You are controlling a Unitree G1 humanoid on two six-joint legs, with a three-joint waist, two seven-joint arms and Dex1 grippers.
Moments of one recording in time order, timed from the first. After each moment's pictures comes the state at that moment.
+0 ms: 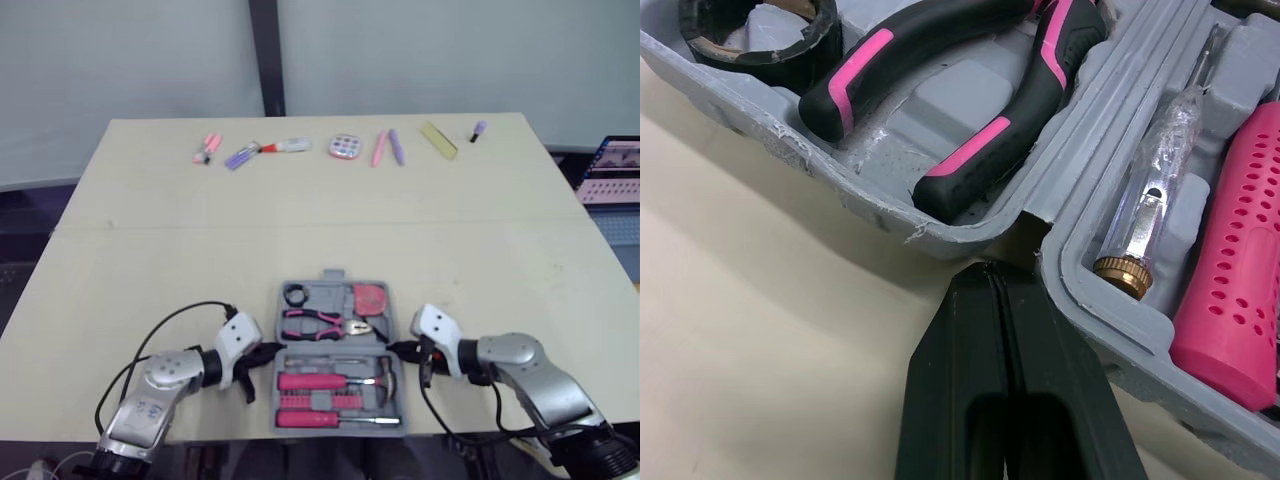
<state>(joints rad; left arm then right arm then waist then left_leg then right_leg) 0.02 0.53 -0.11 -0.18 -0.12 0.35 -0.78 -0.10 -0.68 0.20 -0.19 0.17 0.48 0.95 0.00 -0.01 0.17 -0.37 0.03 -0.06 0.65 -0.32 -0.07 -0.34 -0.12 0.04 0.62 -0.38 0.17</state>
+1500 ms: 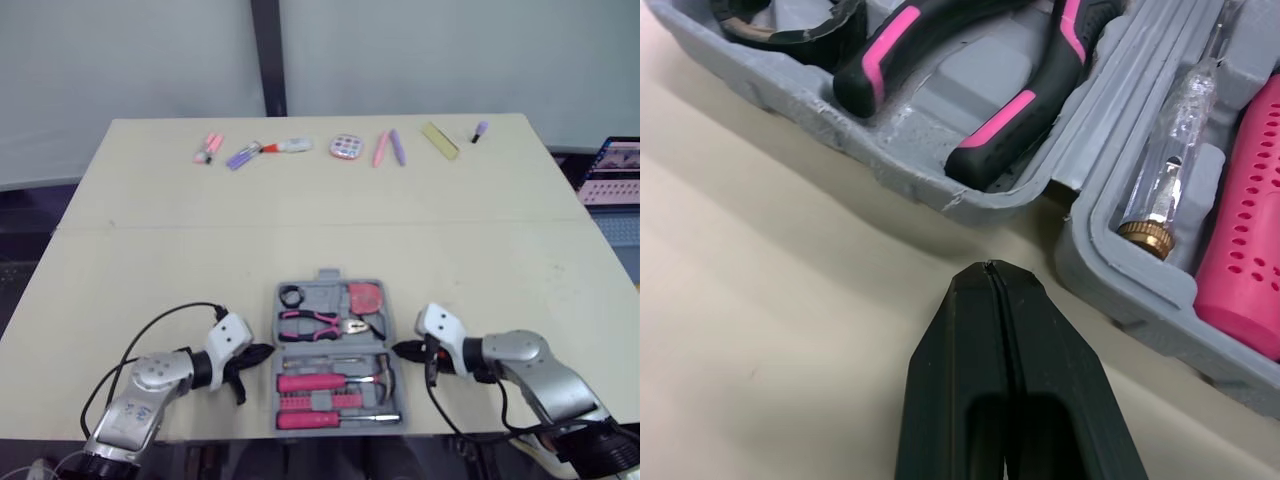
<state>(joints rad) 0.04 0.57 -0.08 -0.19 -0.14 0.36 -0.78 -0.10 -0.73 0.19 -0.16 0.19 0.46 0.97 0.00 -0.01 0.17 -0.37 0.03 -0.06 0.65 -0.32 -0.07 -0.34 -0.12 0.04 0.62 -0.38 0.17</state>
